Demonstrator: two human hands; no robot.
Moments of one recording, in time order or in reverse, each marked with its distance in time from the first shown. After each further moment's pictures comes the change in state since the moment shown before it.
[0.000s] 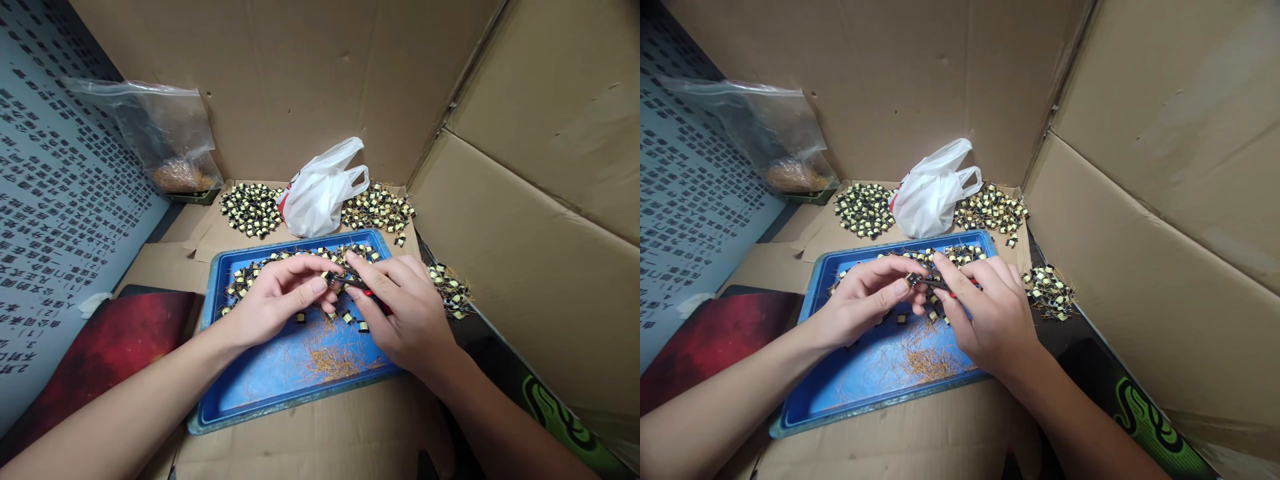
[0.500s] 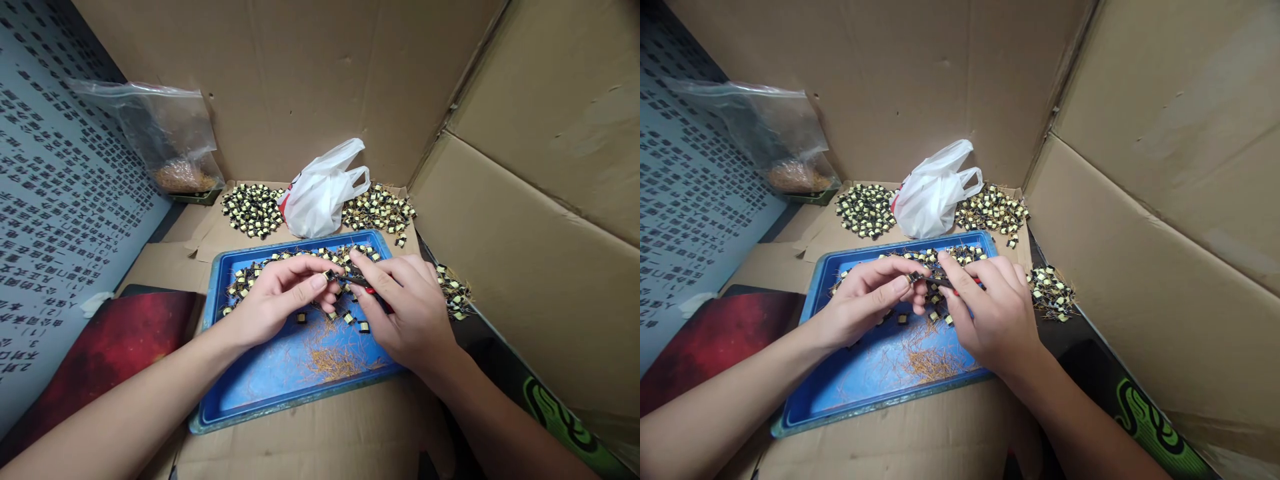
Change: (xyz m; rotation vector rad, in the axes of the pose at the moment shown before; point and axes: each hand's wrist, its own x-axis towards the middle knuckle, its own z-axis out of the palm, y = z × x) left_hand 0.001 0.002 0.004 -0.078 0.034 -0.021; right_hand -0.002 0.005 0.002 -0.116 0.033 -0.022
